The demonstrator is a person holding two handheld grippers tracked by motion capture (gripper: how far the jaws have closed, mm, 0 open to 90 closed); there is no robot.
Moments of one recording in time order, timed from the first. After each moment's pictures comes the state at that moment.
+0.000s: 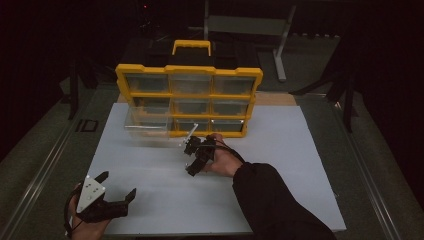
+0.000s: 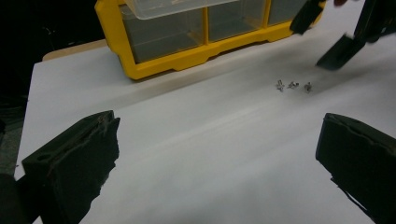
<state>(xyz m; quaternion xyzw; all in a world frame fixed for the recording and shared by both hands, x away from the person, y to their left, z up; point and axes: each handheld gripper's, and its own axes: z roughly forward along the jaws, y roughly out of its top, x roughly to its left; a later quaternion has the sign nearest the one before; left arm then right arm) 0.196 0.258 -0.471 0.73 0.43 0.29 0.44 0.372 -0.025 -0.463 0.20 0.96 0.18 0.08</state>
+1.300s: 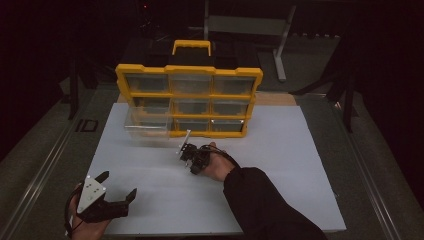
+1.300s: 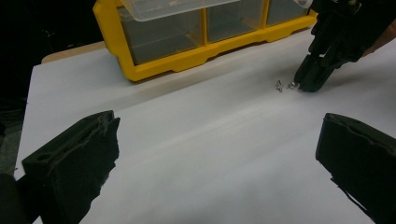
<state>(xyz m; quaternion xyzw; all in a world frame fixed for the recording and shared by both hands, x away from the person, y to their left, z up) 0.196 0.258 -0.471 0.74 0.42 0.30 0.44 0.373 -0.013 -0.488 0.22 0.97 0.10 0.03</state>
